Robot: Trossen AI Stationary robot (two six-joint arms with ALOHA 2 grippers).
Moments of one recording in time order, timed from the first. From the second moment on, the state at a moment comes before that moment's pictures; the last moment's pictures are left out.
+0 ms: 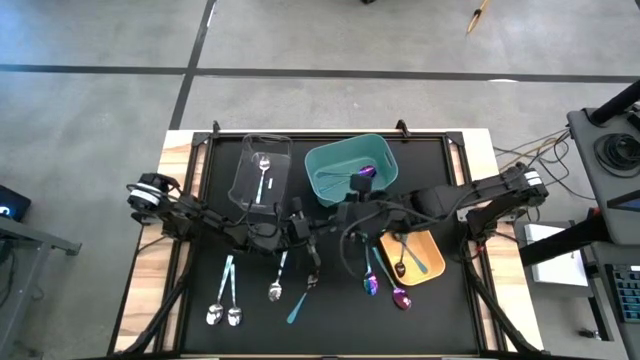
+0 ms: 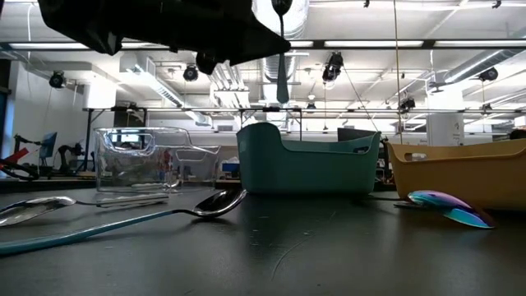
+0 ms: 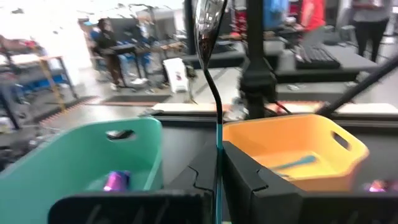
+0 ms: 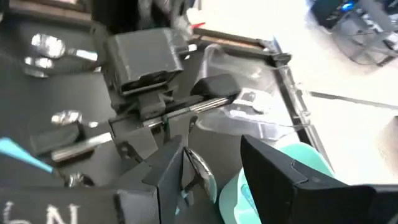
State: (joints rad) left arm -0.29 1.73 0.77 0.97 -0.64 0.10; right arm 0.26 1.59 1.58 -0.63 0.45 -0.01
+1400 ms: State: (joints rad) left arm -0.25 1.71 0.79 1.19 -0.58 0.23; right arm 0.24 1.37 1.04 0.16 0.45 -0.08
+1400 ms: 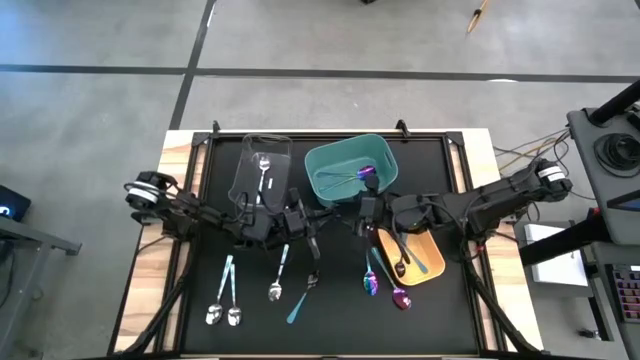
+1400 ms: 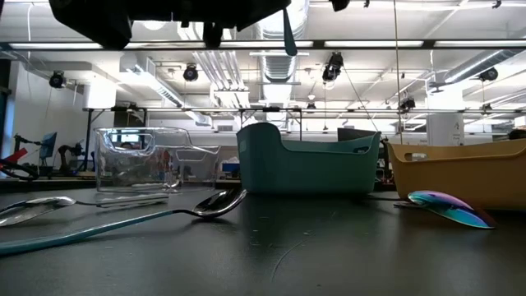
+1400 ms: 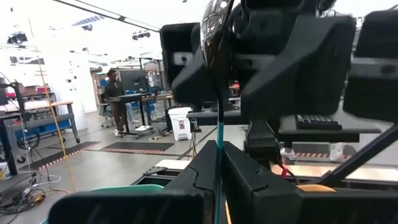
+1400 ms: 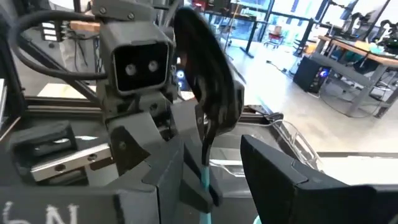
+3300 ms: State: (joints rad) left arm -0.22 1.20 0.52 1.10 -0.74 0.49; right arm 0.14 1.31 1.25 -0.78 0.31 0.55
